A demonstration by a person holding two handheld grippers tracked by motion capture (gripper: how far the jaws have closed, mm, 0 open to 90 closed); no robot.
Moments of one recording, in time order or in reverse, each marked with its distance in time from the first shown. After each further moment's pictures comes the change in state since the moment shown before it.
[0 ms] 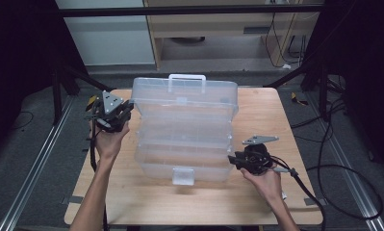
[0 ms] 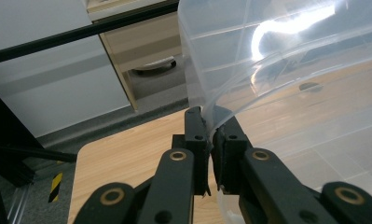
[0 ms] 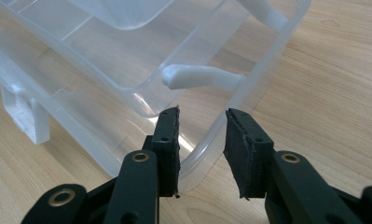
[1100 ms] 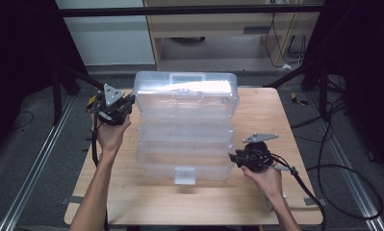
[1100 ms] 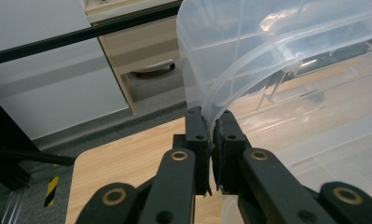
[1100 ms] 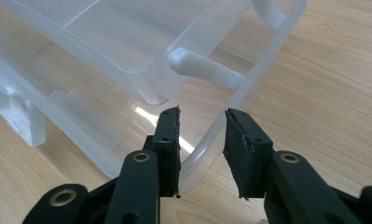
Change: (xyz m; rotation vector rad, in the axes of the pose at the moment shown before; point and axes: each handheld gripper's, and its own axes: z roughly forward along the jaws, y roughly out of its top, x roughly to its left) left arm 0.005 0.011 0.012 -0.008 -0.008 -0.014; right arm -0.006 0.004 0.002 0.003 -0.009 -0.018
